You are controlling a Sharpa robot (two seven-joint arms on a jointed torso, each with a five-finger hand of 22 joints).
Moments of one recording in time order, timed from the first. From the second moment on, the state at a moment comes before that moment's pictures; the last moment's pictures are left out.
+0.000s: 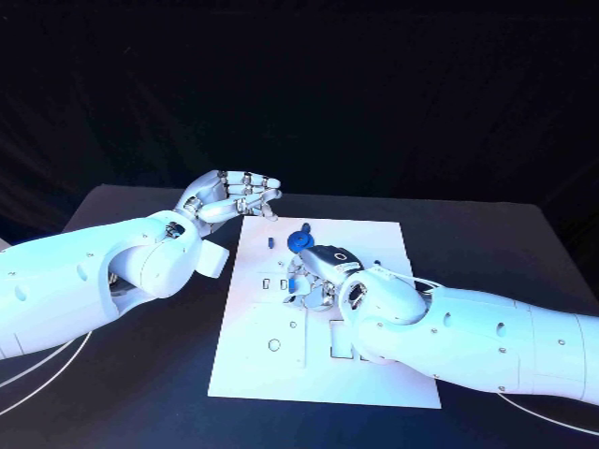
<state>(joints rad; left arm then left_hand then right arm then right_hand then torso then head) 1.22 -0.92 0.00 1.58 -0.19 -0.26 0.35 1.46 -0.16 0.41 0.18 0.05 0.83 0.21 0.24 0.24 1.06 0.16 0.07 0.07 1.01 0.09 0.62 0.60 0.17 0.90 0.19 0.56 0.37 1.16 -0.50 -0.18 1.52 -1.56 -0.45 -0.42 1.32 -0.23 0.19 0.29 0.05 0.90 0.15 0.22 0.40 1.42 0.07 1.41 1.31 1.46 -0.01 1.55 1.31 0.01 1.47 0.09 1.52 1.31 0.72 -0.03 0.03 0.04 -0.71</state>
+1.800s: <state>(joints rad) 1.33 -0.71 -0.07 1.43 -0.97 0.20 -0.55 1.16 -0.01 0.01 0.30 0.05 0.85 0.10 0.62 0.67 1.21 0.02 1.20 1.01 1.47 -0.04 1.51 1.31 0.11 1.29 0.07 1.34 1.16 1.34 -0.91 -0.17 1.65 -1.02 -0.50 -0.03 1.43 -0.13 0.07 0.29 0.16 0.86 0.16 0.24 0.40 1.37 0.08 1.37 1.31 1.47 0.00 1.53 1.31 0.02 1.47 0.10 1.40 1.31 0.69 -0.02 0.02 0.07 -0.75</state>
